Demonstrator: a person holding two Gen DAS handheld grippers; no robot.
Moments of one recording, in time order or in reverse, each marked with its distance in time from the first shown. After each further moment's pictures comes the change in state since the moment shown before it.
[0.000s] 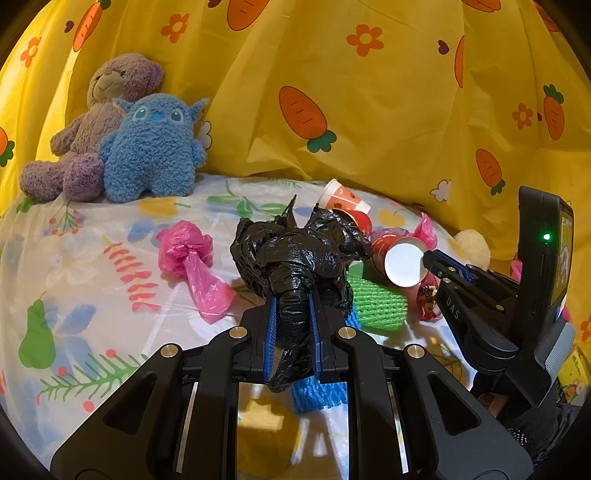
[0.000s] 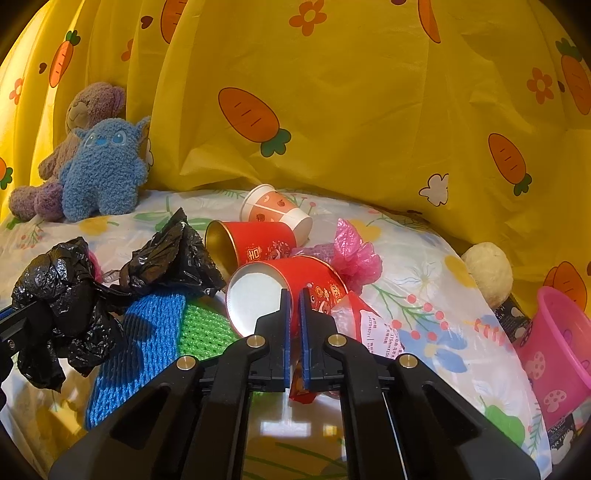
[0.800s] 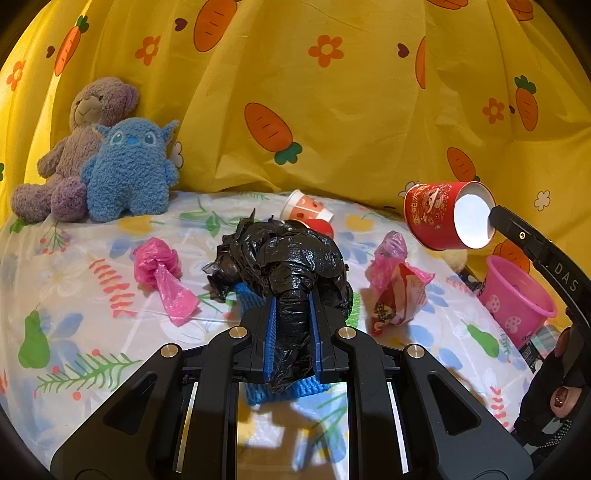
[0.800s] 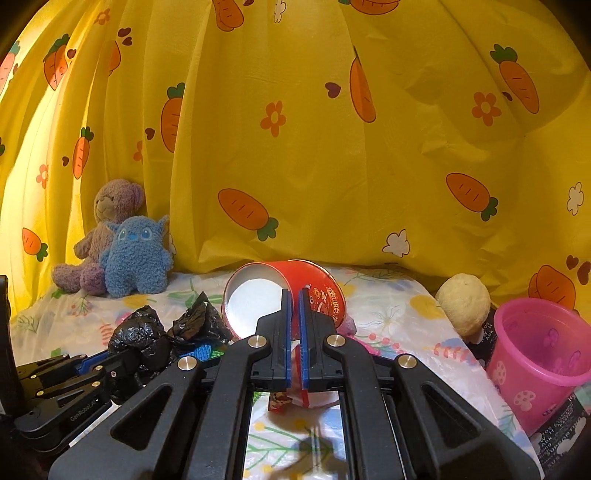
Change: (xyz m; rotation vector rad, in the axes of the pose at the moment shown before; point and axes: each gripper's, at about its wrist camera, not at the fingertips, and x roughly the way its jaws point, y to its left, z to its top) left arm -0.023 -0.039 0.000 0.061 -0.040 -0.060; right arm -0.116 -0.063 0.009 0.134 -0.251 0.078
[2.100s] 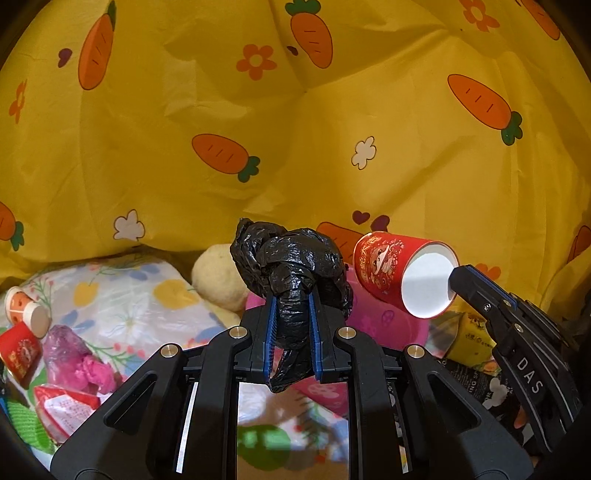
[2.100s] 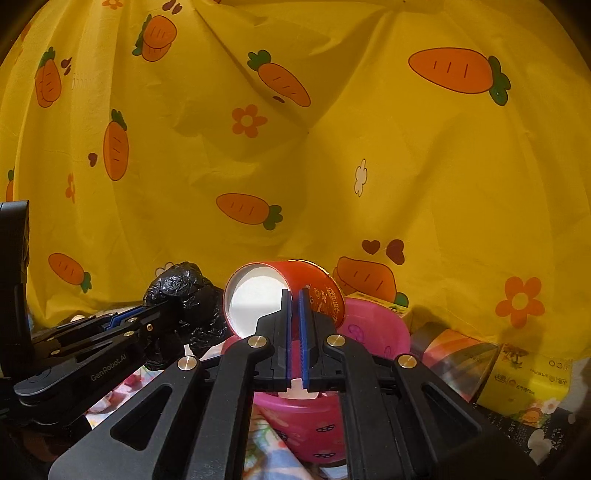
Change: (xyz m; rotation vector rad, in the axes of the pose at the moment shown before) left arm 0.072 -0.338 0.024 0.339 -0.004 -0.571; right arm -0.099 -0.242 -0.022 0.221 -0.087 -0.511
